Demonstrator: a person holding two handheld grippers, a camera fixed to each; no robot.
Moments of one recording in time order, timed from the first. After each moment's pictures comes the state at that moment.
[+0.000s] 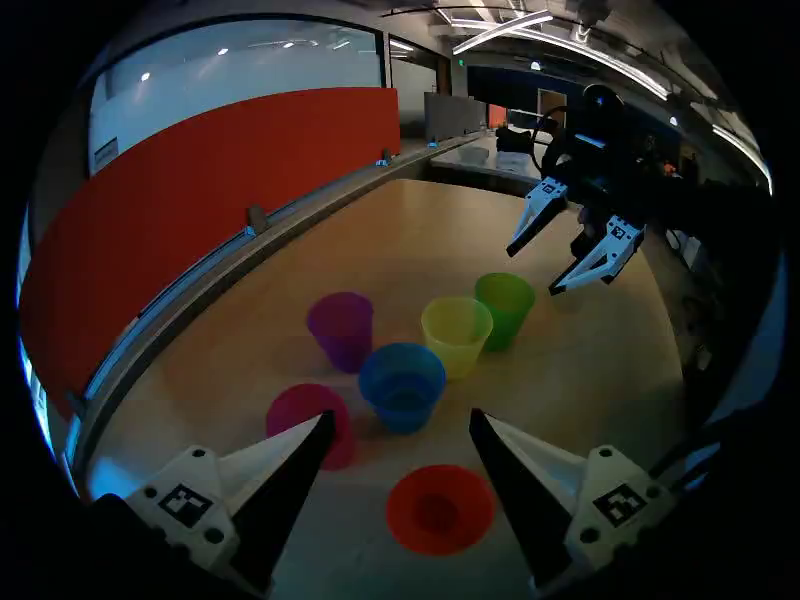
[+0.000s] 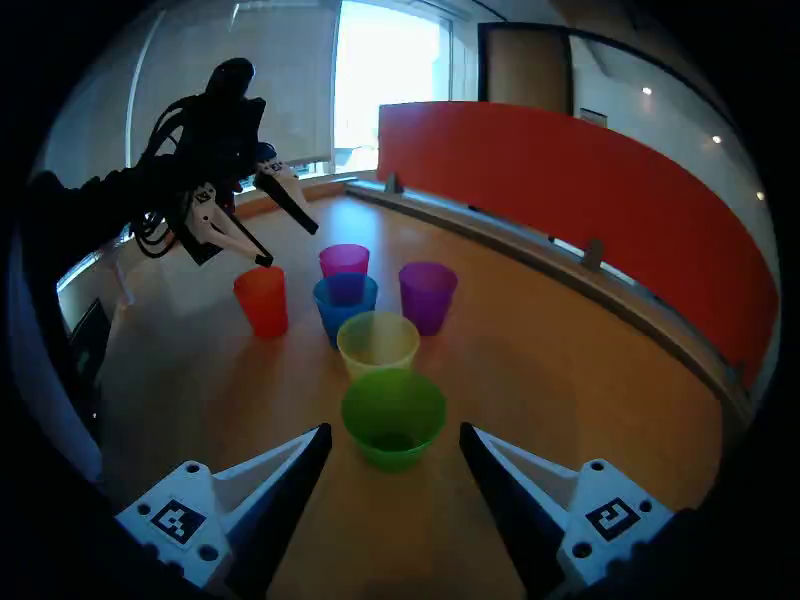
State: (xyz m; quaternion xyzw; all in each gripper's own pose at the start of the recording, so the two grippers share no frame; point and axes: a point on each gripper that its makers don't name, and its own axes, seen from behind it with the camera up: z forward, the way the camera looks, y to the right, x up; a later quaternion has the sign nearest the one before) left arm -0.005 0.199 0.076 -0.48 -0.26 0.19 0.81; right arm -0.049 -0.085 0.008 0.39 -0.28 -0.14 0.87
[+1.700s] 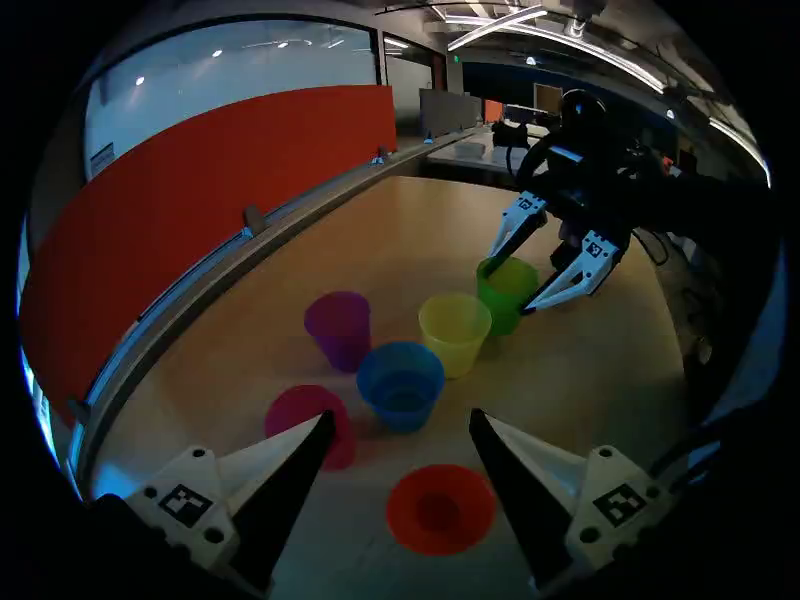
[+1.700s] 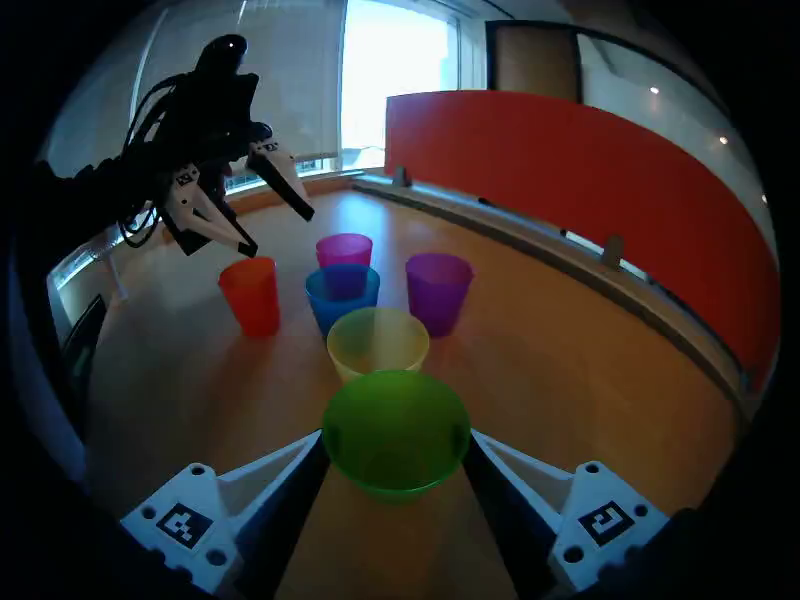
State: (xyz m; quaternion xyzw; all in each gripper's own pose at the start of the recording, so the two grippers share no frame) left arm -0.007 0.203 0.075 -0.48 -0.26 0.20 0.81; right arm -0.071 -0.114 0.033 0.41 -0.27 -0.14 0.86
